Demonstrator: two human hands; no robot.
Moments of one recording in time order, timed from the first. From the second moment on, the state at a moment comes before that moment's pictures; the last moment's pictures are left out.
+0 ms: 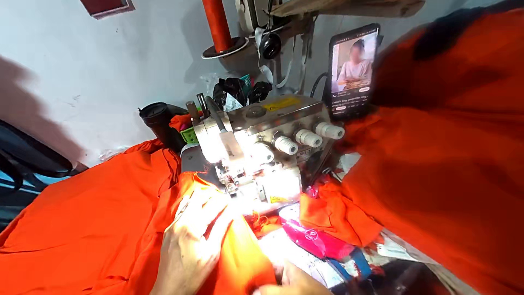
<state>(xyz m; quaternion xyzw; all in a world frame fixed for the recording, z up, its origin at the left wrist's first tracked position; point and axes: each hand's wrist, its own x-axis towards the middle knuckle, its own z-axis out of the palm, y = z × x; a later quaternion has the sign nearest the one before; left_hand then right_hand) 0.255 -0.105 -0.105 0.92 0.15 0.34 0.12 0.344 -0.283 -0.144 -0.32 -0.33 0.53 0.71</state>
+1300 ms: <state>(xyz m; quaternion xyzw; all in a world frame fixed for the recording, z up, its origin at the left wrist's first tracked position) 0.277 -0.038 -0.086 0.95 0.13 0.24 0.15 0.342 -0.257 -0.159 -0.46 -0.24 0.21 0.83</state>
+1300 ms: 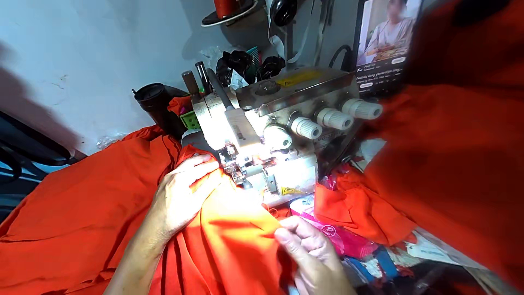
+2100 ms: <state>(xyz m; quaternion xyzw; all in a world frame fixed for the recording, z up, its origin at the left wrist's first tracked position) 0.251 -0.131 -0.100 0.94 0.10 0.32 0.07 0.331 -0.286 -0.148 -0.41 -0.14 0.38 0.82</state>
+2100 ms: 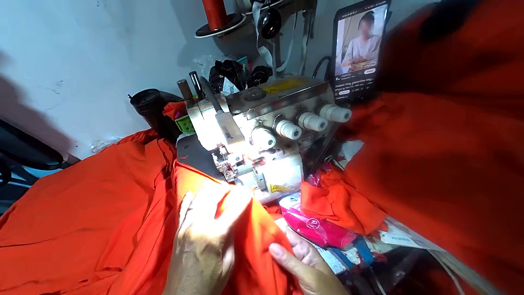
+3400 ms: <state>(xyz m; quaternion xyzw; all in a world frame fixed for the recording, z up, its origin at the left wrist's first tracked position) 0.264 -0.047 -0.090 0.95 0.12 0.22 0.16 0.368 -0.271 -0.172 -0.39 -0.38 0.44 0.72</state>
